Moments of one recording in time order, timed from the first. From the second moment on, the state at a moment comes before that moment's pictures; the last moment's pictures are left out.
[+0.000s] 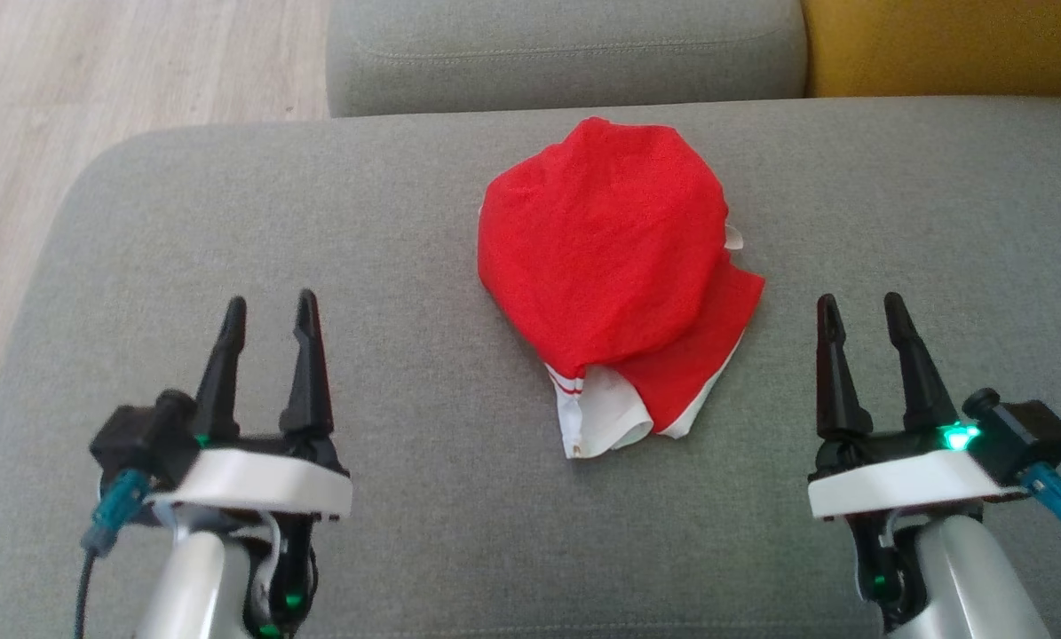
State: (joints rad) left arm -0.10 0.07 -0.18 0.10 -0.35 0.03 -0.25; right arm -0.10 -0.05 0.08 0.20 0.31 0.13 -0.26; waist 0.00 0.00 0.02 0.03
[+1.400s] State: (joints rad) left arm -0.40 0.05 -0.52 0.56 -0.30 -0.02 -0.22; right arm -0.18 -0.05 0.07 0.17 0.33 0.13 -0.26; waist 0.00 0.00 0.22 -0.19
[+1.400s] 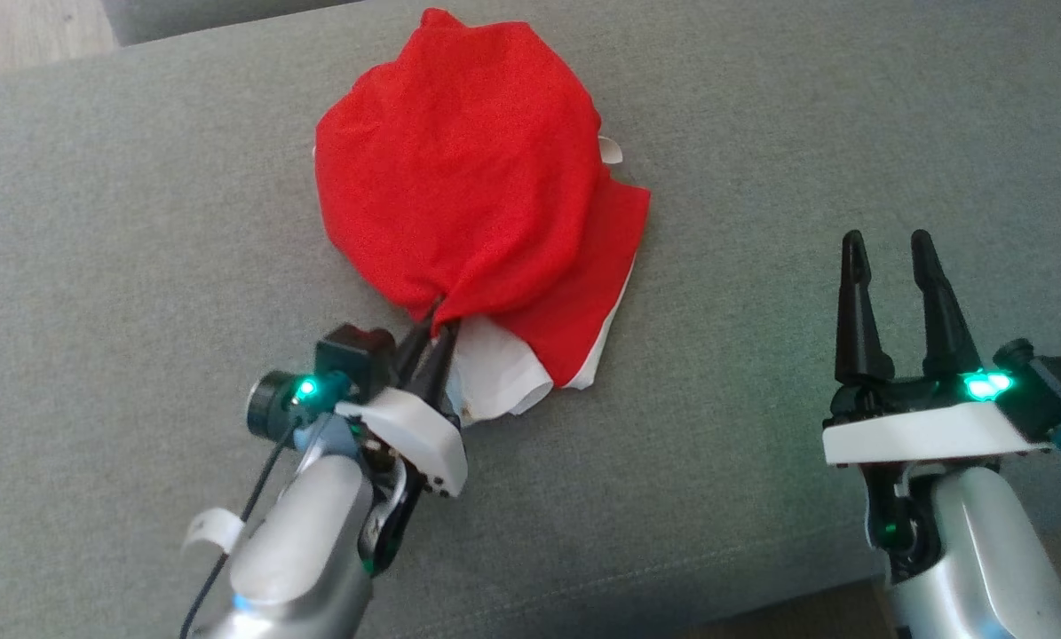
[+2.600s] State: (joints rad) left arm -0.62 0.37 0.06 0.04 -0.41 0.01 -0.17; right arm -0.15 -0.05 0.09 0.20 0.34 0.13 -0.26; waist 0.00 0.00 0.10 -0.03
